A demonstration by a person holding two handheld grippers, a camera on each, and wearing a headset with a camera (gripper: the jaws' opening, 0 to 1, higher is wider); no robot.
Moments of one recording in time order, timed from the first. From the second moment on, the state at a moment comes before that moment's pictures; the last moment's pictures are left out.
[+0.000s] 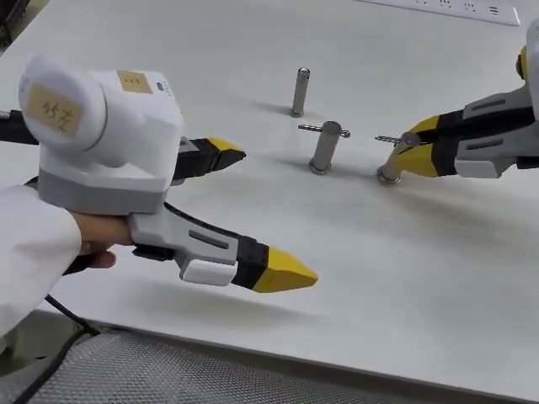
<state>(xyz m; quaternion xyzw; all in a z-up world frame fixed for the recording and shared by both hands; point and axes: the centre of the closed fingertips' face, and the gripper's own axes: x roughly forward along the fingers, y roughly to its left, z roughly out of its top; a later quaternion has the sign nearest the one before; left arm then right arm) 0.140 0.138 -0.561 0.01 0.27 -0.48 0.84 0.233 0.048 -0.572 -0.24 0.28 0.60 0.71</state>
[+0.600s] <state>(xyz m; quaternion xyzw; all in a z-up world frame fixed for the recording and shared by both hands) 0.143 0.138 -0.560 0.00 0.27 -0.47 0.84 0.235 0.045 -0.574 -0.22 0.29 0.60 0.71</state>
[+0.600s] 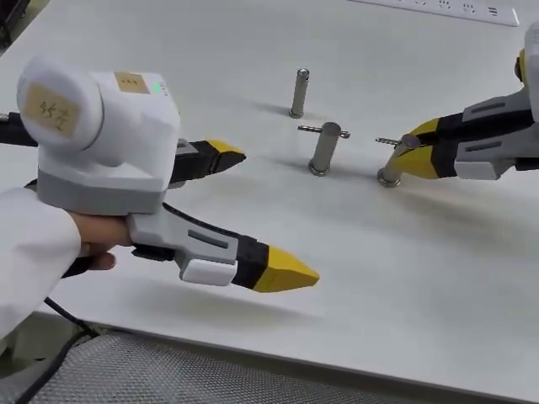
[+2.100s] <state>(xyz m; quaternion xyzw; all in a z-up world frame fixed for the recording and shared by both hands) 0.146 0.150 -0.551 0.00 0.28 -0.46 0.85 0.222 0.026 -0.510 -0.11 0.26 0.53 0.80</state>
